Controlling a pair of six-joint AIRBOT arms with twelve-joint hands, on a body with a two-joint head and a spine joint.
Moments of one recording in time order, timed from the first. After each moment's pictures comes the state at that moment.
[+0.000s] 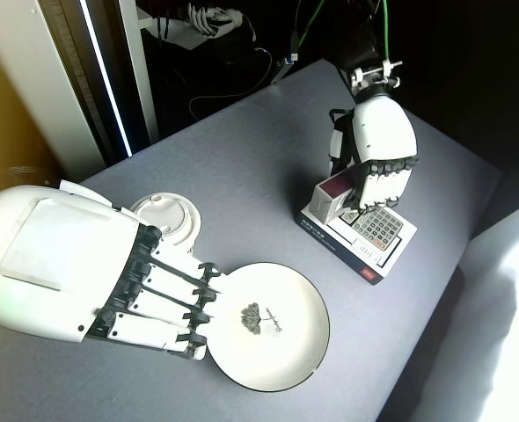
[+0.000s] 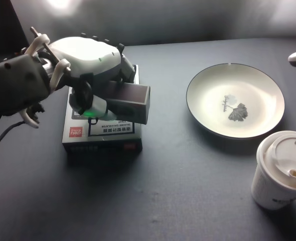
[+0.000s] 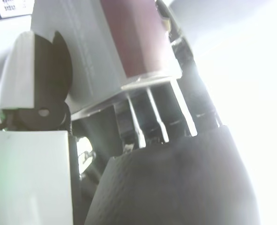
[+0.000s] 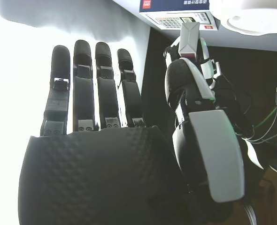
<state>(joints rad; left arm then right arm) 0.17 -1.10 1.14 -0.68 -0.25 1.57 -0.35 -0.54 0.90 -0.34 0.43 -0.55</state>
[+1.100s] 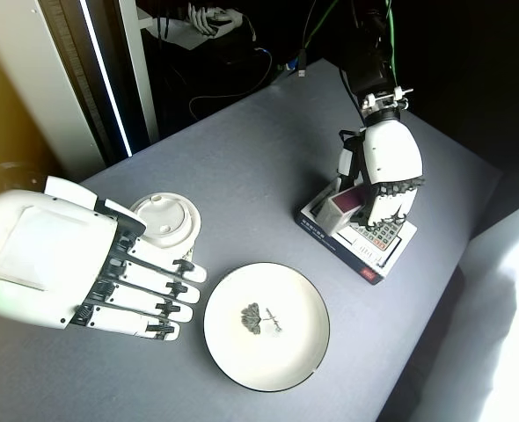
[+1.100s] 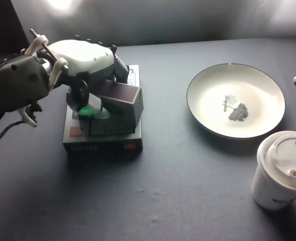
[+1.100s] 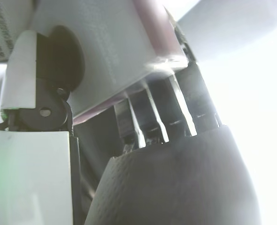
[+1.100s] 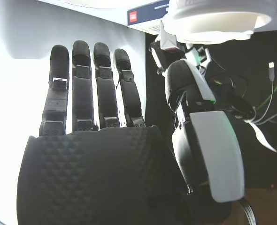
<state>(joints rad) 0.21 -1.14 1.23 -0.64 -0.25 1.49 -0.63 -0.54 0.86 -0.11 0.67 -0.51</state>
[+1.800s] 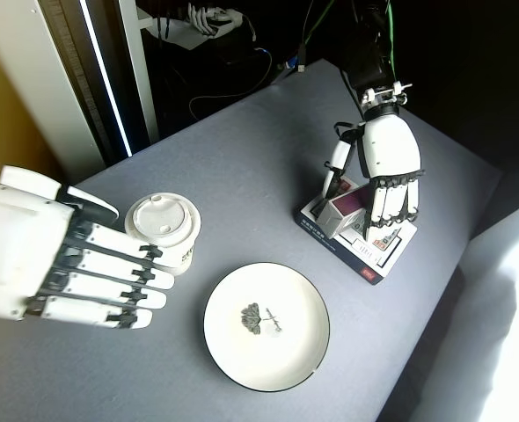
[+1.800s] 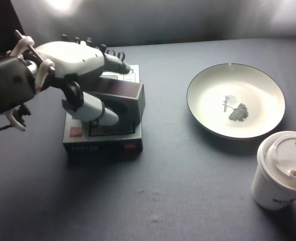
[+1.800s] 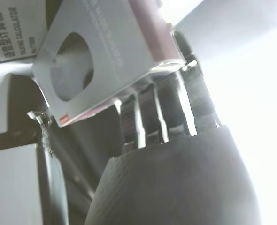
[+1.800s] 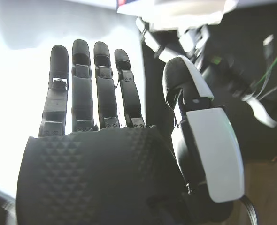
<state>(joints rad) 0.21 -1.06 1.16 -0.65 -0.27 1.49 -1.10 -0.53 0.86 0.07 1.21 -0.35</state>
